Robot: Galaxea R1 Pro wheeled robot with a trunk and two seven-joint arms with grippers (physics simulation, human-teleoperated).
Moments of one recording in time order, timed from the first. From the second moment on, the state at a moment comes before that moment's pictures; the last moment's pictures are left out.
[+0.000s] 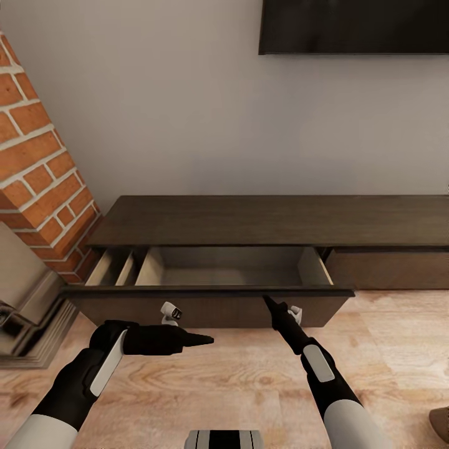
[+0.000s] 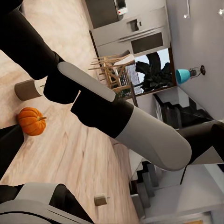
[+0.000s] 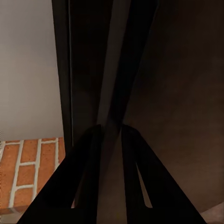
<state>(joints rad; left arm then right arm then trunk) -0.50 0.15 -0.19 -1.23 0.42 1.04 -1.33 -0.60 0.12 -0.32 -0.65 -0.89 0.36 0.61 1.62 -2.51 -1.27</state>
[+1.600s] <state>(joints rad) -0.50 0.15 -0.19 -1.23 0.42 1.04 -1.33 -0.60 0.12 -0.32 -0.65 -0.89 0.36 0.61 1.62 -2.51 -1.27</state>
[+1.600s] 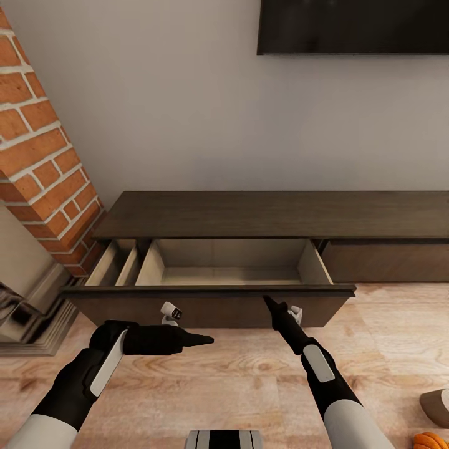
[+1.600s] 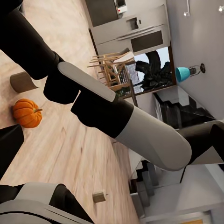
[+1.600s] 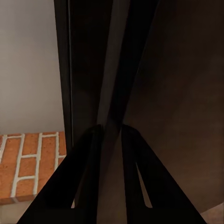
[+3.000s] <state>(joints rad) -0.50 0.15 -0.19 -1.23 0.42 1.04 -1.33 -0.61 0.12 -0.32 -0.66 -0.90 0.37 0.65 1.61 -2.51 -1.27</state>
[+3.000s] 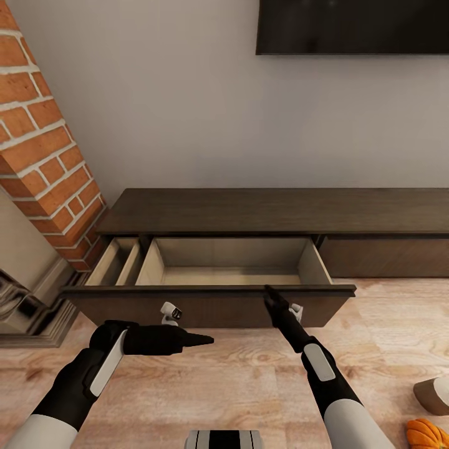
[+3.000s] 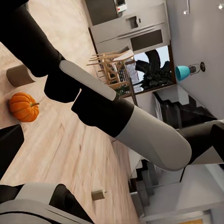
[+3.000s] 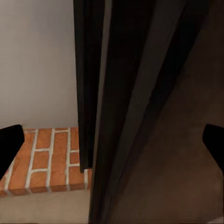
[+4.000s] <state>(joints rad) -0.50 0.15 -0.19 -1.23 0.42 1.04 -1.34 -0.61 0.12 -0.32 -0.66 -0.90 0.38 0.65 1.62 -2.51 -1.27</state>
